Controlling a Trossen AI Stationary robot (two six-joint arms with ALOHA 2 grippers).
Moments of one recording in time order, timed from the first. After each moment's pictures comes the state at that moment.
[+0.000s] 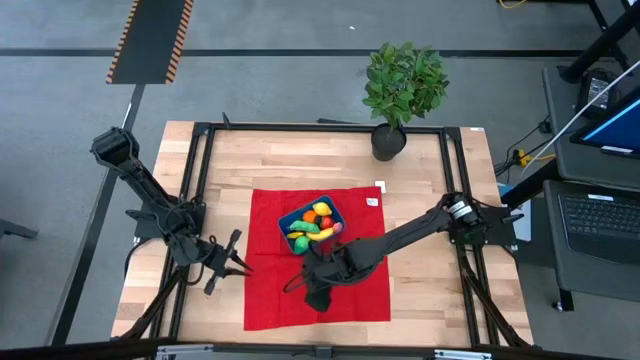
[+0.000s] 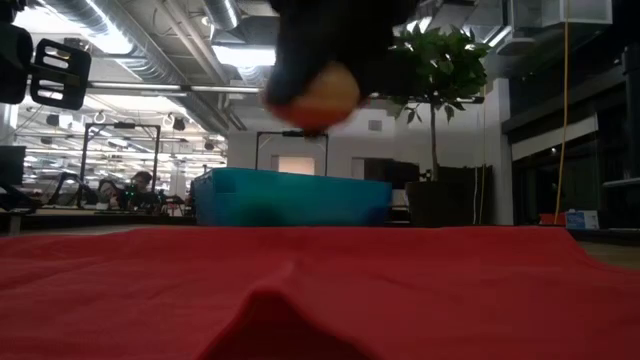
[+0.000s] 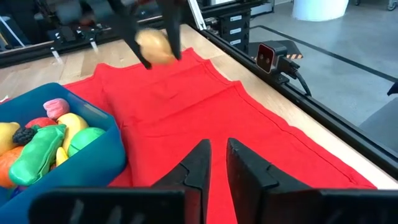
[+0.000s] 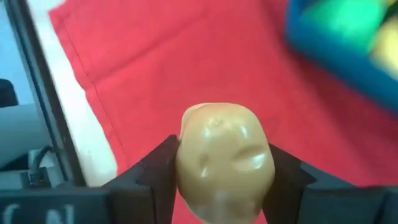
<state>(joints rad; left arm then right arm) -0.88 1.01 0.15 0.50 -0.53 -0.08 0.41 2.15 1.82 -0.78 0.10 0.82</state>
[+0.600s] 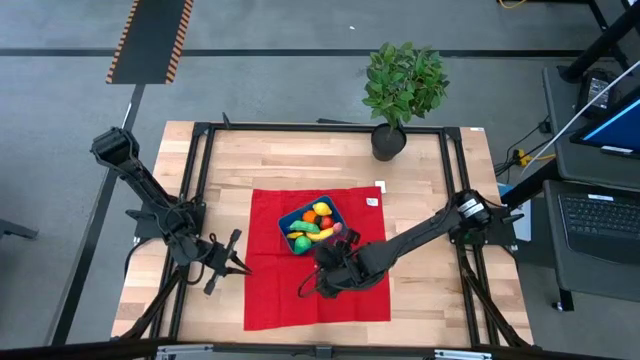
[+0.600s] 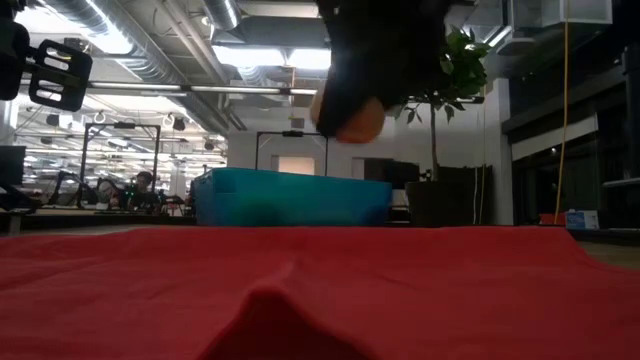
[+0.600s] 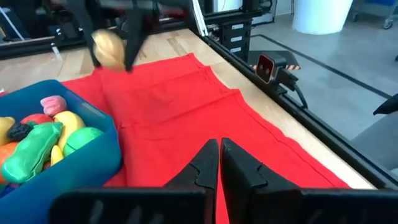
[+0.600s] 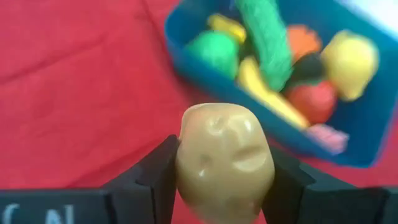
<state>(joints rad) -0.88 1.01 0.15 0.53 -0.53 -0.13 0.45 2.07 1.67 -0.82 0.51 0.78</state>
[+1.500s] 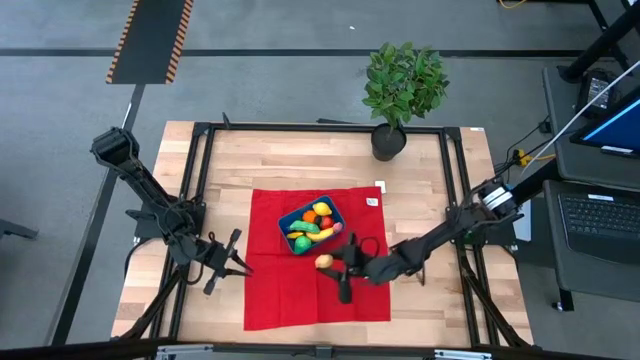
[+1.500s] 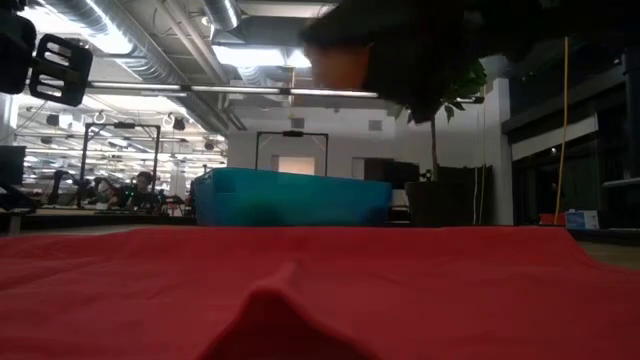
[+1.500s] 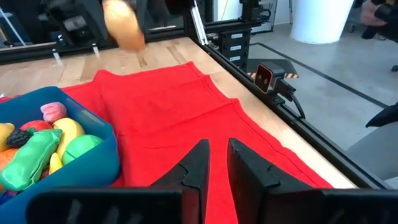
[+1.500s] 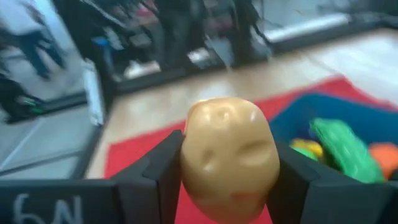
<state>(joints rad) -0.88 1.01 0.15 0.57 -0.53 -0.13 0.51 1.86 0.87 0.75 0.60 0.38</state>
